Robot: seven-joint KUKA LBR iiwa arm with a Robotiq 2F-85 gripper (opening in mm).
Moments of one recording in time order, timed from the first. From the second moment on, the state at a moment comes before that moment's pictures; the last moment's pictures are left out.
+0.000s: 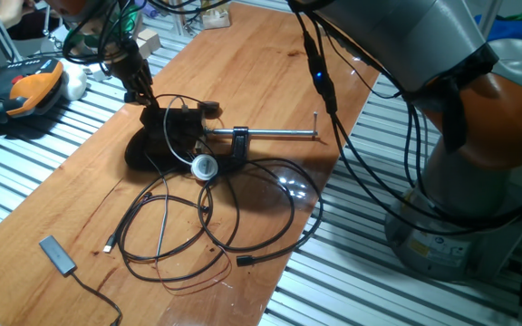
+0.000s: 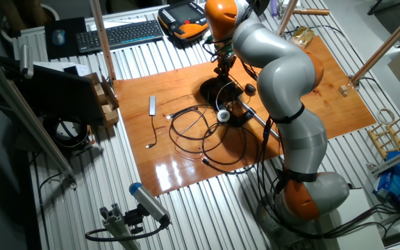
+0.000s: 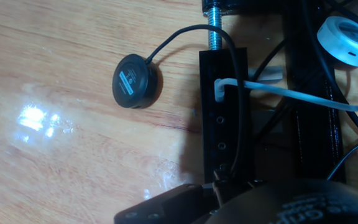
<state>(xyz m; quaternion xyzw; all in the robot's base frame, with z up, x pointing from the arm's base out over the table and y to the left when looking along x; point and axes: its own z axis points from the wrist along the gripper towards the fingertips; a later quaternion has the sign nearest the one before) 0.679 0.013 0.117 0.97 0.20 -0.07 0.08</state>
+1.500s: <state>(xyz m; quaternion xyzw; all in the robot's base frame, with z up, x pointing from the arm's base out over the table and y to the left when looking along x) 0.678 0.014 0.124 0.97 0.21 -0.08 0.07</state>
